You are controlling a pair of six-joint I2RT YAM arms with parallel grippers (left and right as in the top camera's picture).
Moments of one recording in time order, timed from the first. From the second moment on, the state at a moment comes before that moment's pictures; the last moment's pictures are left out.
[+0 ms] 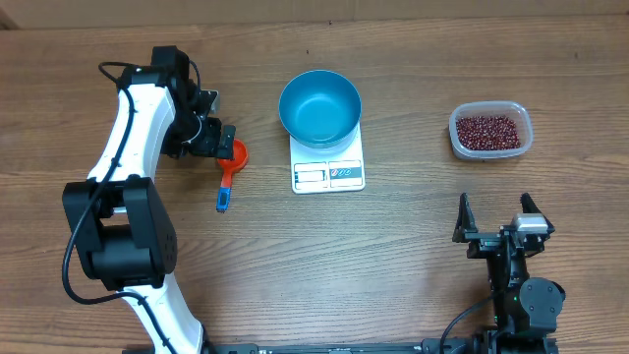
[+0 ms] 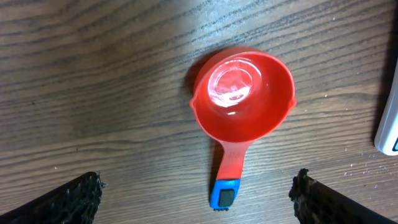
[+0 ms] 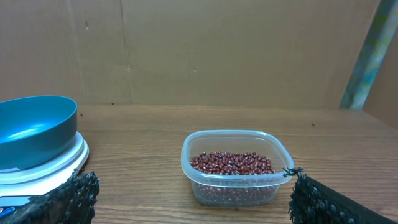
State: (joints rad) left arm 0.04 2.03 1.66 -1.16 0.10 0.17; right arm -0.08 0.01 0.02 -0.03 -0.07 -0.03
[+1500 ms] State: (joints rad) left arm 0.04 2.05 1.51 -0.88 0.06 0.16; right arm -0.08 0.01 0.02 -0.03 -0.07 -0.03
